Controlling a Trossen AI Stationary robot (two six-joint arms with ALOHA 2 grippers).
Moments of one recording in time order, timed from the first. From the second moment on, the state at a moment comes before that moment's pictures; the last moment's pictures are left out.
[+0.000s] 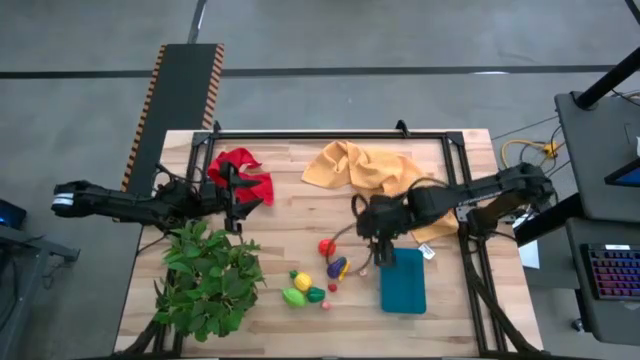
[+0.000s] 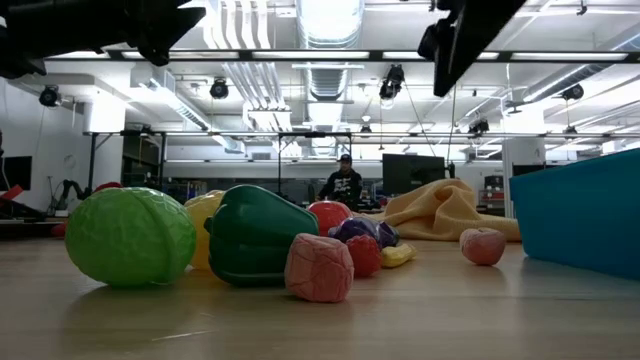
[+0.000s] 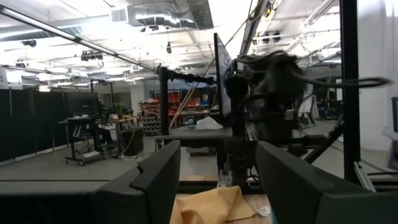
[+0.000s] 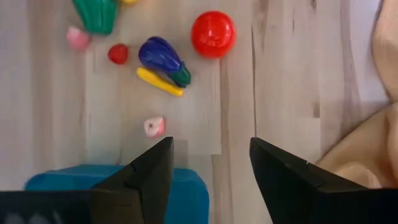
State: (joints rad) left arm -0.02 0.62 0.21 0.76 -0.14 0.11; right arm 0.24 1.56 1.35 -0.98 0.06 0.23
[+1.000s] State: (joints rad) left arm -0.02 0.66 0.21 0.83 -0.14 0.17; right arm 0.43 1.79 1.35 -0.88 0.18 0.42
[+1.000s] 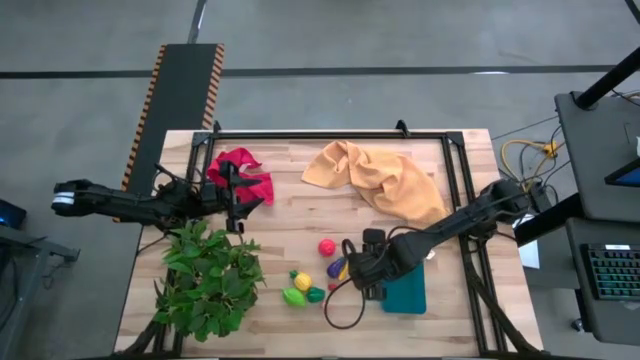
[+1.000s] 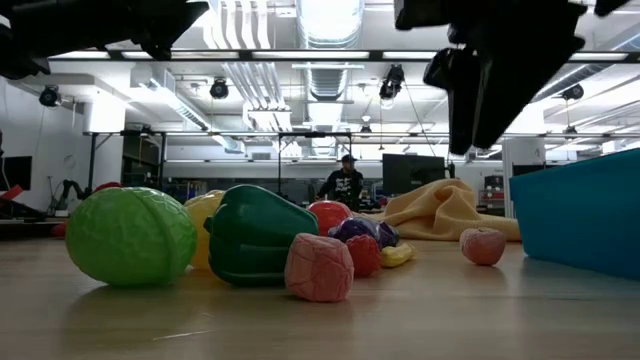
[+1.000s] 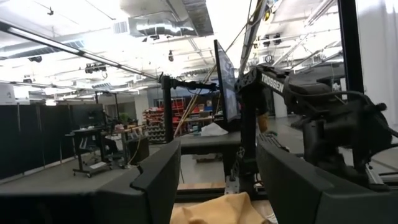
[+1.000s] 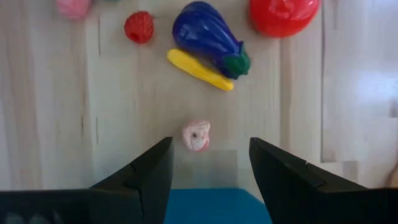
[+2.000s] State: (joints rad) left arm -0.02 0.67 0.21 0.83 -0.14 0.17; right arm 0.43 1.96 1.35 -0.83 0.12 0.39
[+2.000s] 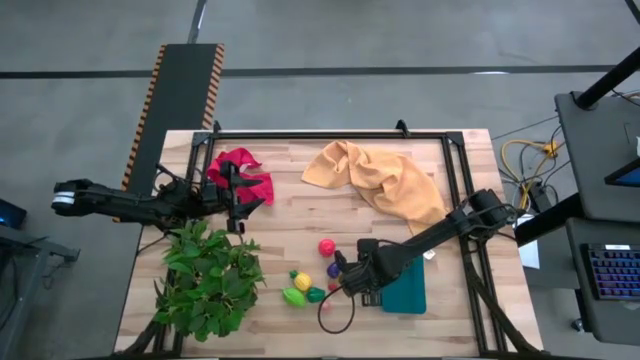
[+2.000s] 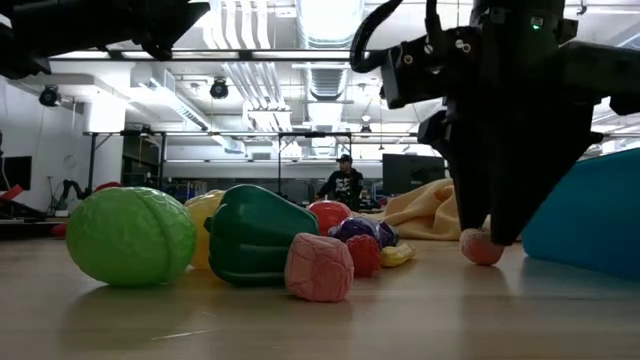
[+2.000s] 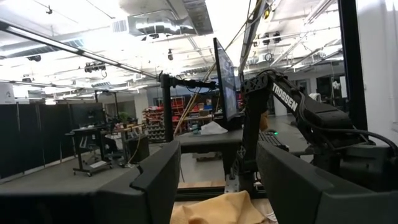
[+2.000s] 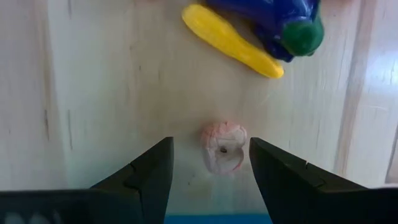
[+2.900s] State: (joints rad) left arm -0.02 0.67 0.21 0.83 -0.14 0.17; right arm 0.40 1.96 1.32 -0.82 0.13 0.39
